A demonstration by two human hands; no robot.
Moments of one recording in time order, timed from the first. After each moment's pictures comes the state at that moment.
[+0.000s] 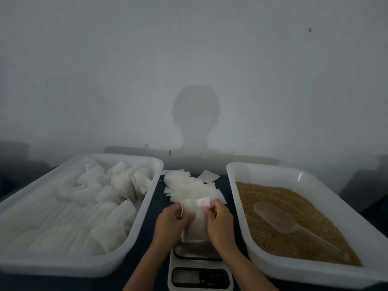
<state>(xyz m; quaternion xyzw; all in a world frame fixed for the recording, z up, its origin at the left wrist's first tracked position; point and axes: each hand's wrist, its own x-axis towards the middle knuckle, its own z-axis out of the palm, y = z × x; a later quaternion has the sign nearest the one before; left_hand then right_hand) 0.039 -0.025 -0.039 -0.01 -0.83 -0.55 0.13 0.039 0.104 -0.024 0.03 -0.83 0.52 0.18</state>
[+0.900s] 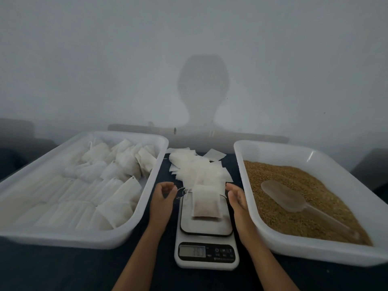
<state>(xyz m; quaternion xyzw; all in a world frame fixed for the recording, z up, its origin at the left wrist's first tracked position) 0.019 -0.047 -0.077 0.08 -0.70 -0.68 0.20 0.029 0.149 -0.074 0.06 -0.71 0.69 0.11</state>
